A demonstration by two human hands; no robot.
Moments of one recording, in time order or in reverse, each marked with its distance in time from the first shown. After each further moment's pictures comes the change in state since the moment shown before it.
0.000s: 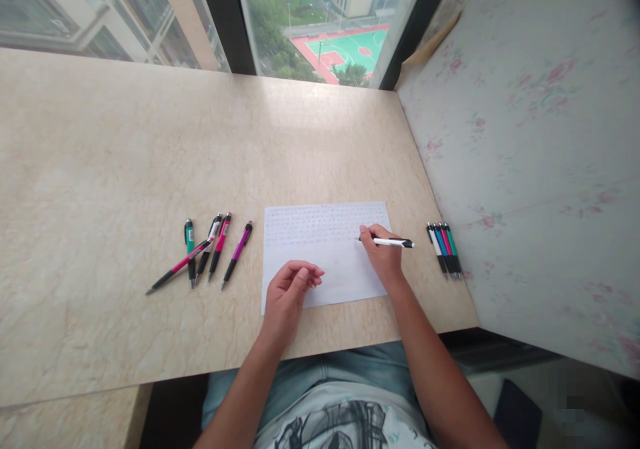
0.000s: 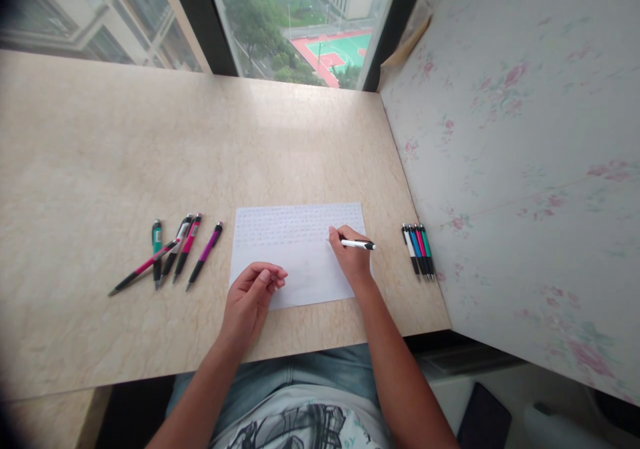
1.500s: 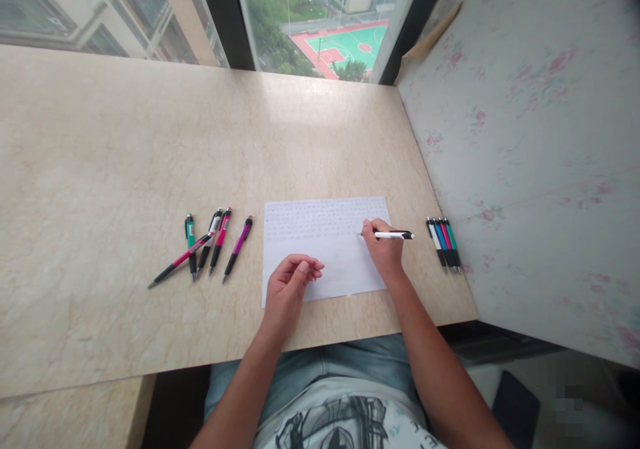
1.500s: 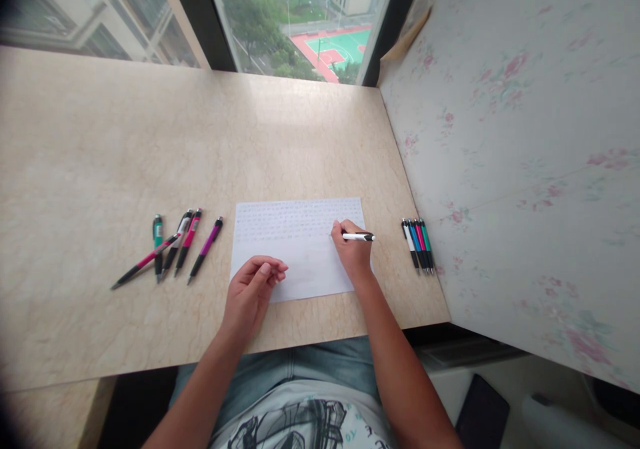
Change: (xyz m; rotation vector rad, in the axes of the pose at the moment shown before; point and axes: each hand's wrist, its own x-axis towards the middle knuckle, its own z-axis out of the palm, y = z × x) left_hand 0.001 -0.001 0.000 0.030 0.010 0.009; right_hand 0.000 0.003 0.003 -0.056 0.059 -0.037
